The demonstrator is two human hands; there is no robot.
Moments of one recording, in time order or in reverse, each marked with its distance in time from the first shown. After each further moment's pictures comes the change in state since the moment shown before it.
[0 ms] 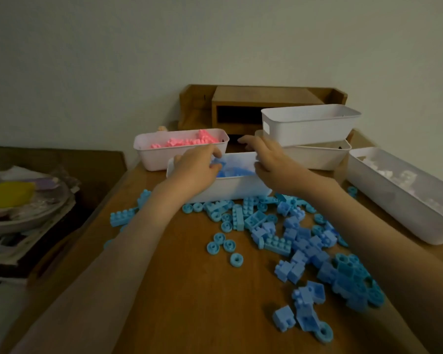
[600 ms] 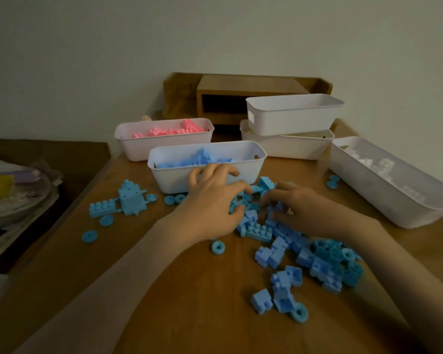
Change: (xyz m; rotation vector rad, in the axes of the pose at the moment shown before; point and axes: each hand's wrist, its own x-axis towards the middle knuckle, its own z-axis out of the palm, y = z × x) left_hand -0.070 0.036 0.034 0.173 -0.010 0.414; right_hand -0.095 0.012 -0.011 -0.043 -0.377 0.134
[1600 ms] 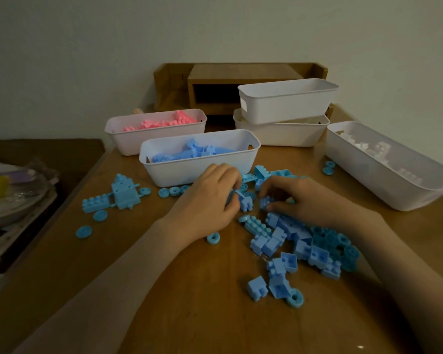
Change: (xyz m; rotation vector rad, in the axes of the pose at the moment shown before) left_hand -0.005 0.002 0.014 -0.183 0.150 0.160; right_hand -0.011 0.011 0.008 0.202 0.083 -0.038
